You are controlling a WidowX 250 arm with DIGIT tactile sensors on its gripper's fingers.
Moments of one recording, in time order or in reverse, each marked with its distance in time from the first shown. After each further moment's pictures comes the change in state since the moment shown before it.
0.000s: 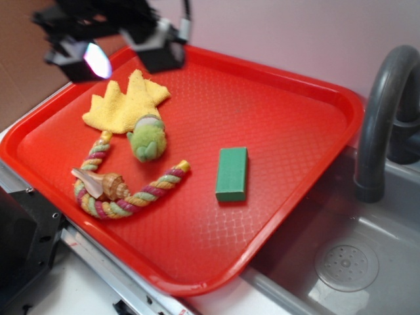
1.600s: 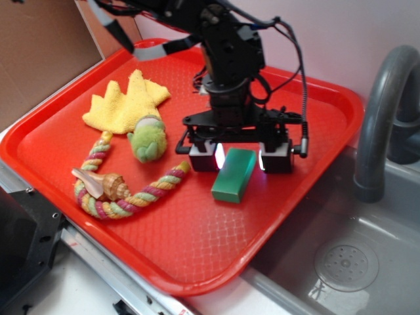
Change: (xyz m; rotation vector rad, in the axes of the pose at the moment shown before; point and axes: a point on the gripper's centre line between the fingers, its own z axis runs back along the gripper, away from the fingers) arm -0.004 -0.056 -0.138 0.080 0.177 -0.001
